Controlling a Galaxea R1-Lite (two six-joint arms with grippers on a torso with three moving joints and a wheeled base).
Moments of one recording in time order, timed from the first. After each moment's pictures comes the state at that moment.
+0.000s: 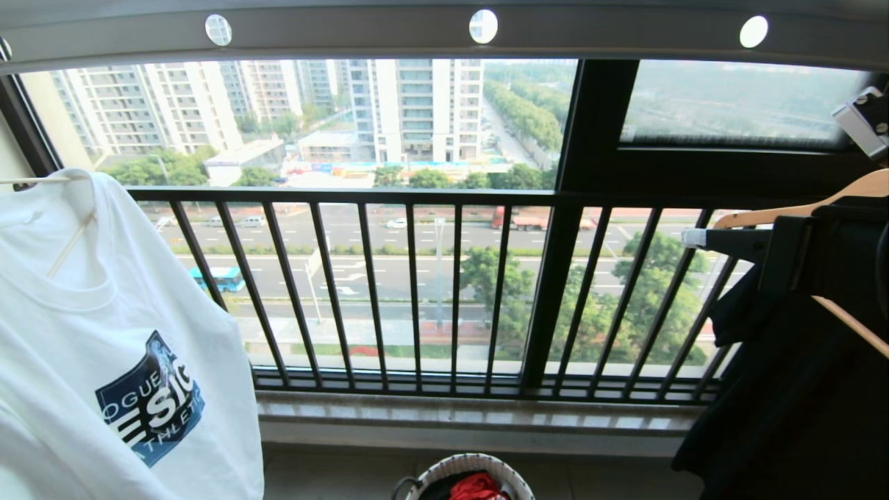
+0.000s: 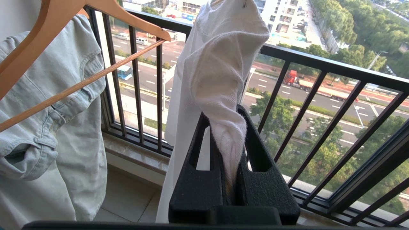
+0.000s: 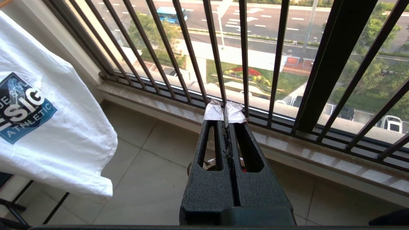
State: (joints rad) left arm -0.10 0.75 -0.57 -0.27 0.37 -0.14; right arm 0.32 1.25 -0.98 -0.05 0.12 0.17
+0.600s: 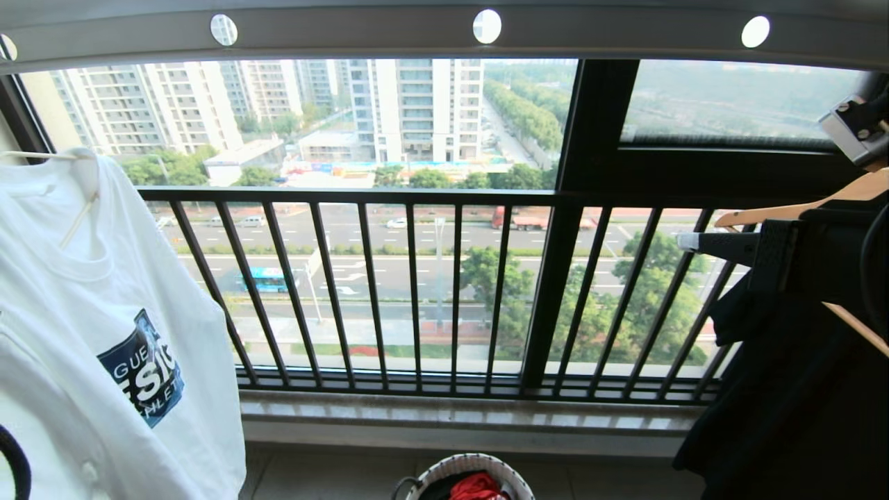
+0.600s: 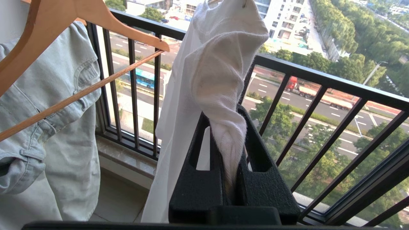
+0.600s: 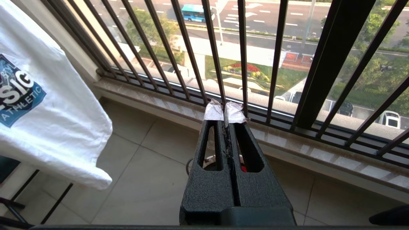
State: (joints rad) left arm -0.07 0.89 -0.62 -0.37 0.36 -0.17; right arm 0.32 1.27 -0.98 -0.06 0.12 0.17
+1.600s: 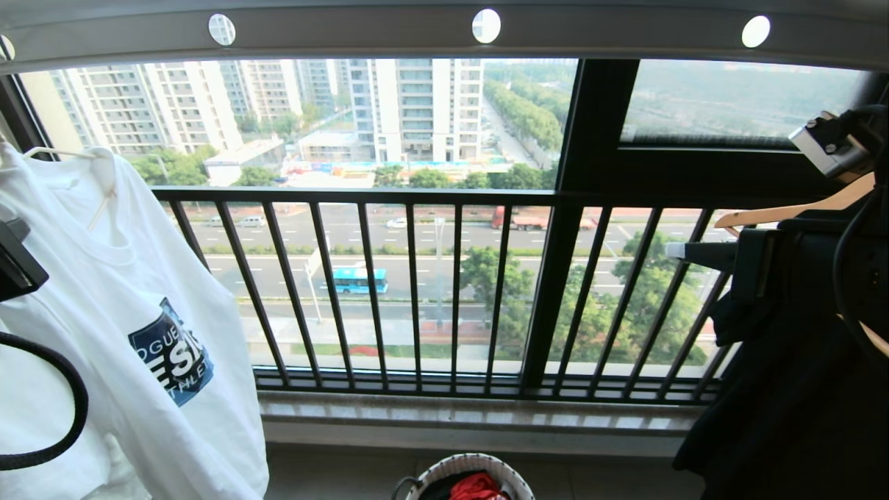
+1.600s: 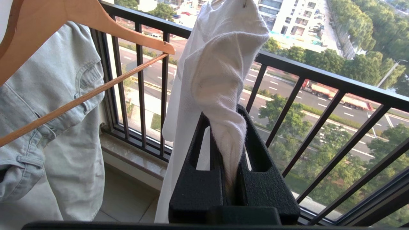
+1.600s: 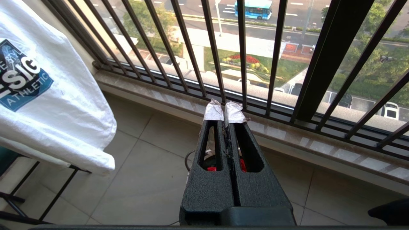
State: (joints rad) left arm -0.02 1.04 -0.66 -0.46 0.36 -0.17; right arm 0.32 1.31 -0.98 -0.06 0.12 0.17
